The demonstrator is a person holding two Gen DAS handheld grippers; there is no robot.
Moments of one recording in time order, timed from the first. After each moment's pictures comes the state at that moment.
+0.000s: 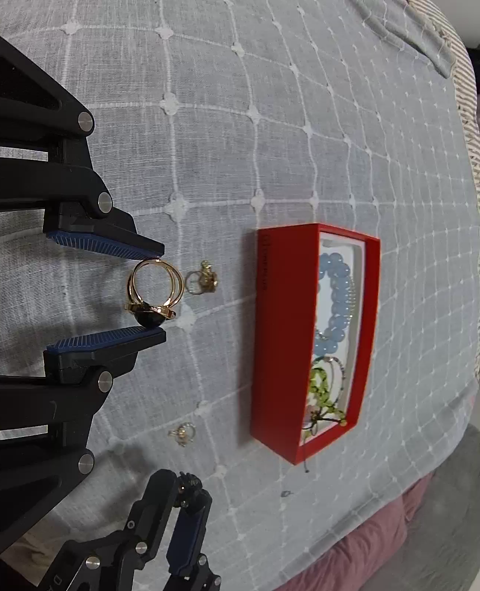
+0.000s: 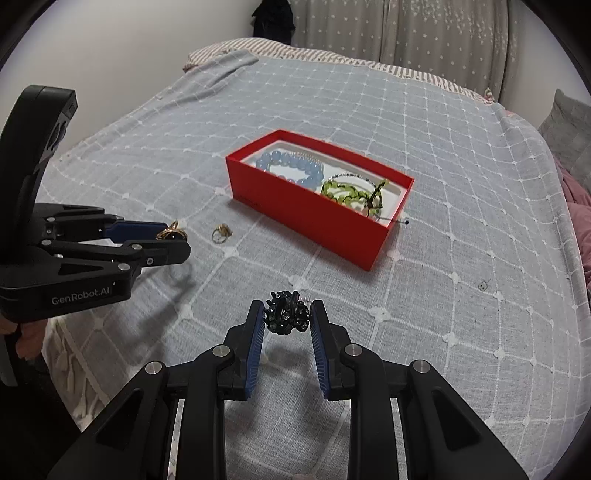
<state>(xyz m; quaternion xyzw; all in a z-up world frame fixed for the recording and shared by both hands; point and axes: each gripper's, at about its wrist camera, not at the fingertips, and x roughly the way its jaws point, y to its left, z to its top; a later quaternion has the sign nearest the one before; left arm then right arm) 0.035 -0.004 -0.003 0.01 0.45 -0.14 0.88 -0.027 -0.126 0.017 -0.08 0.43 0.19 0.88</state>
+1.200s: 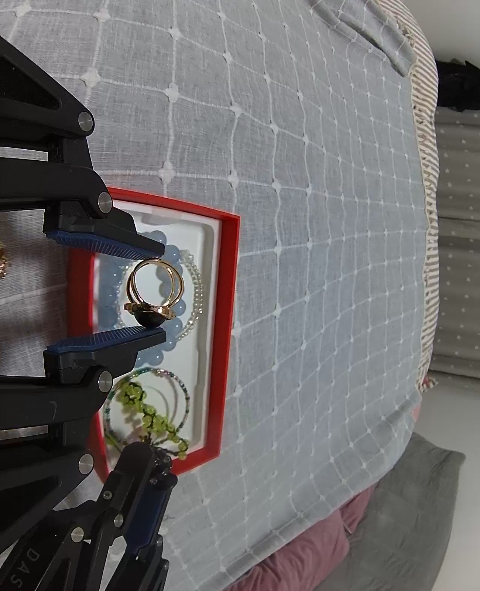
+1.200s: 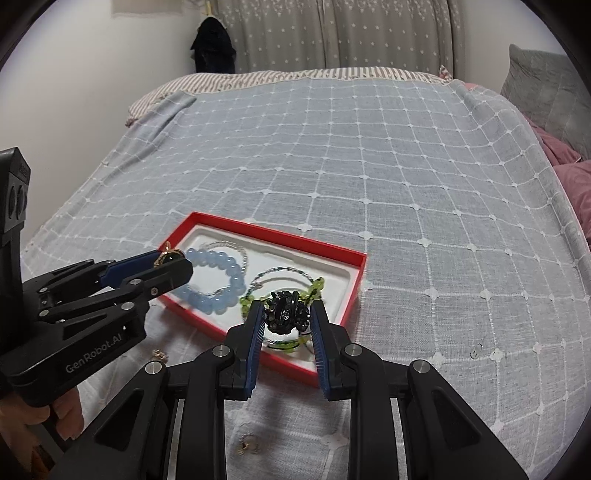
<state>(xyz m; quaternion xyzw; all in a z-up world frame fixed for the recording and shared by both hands) 0.130 -0.027 0.016 -0.02 0.37 -0.13 0.92 0.080 -0.155 0.025 0.01 0.41 0.12 0.90</state>
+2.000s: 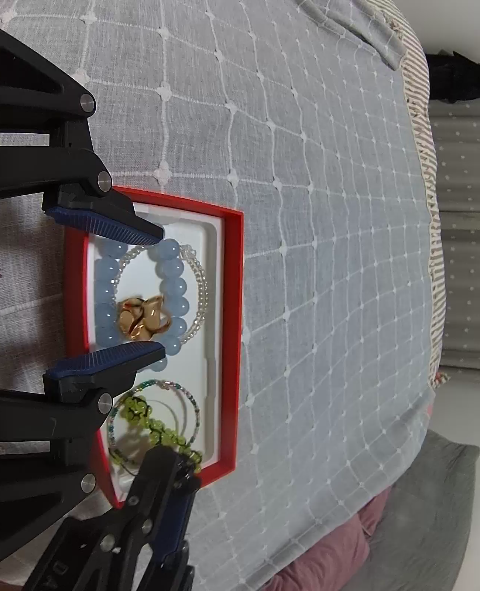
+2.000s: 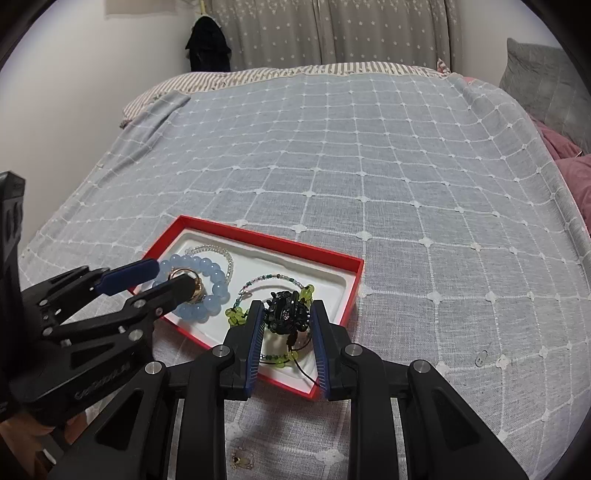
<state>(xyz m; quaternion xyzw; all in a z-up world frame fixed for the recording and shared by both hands) 0.131 -0.034 0.010 0.01 0.37 -0.12 0.92 0.093 -0.157 0.019 0.02 0.42 0.13 0.90</state>
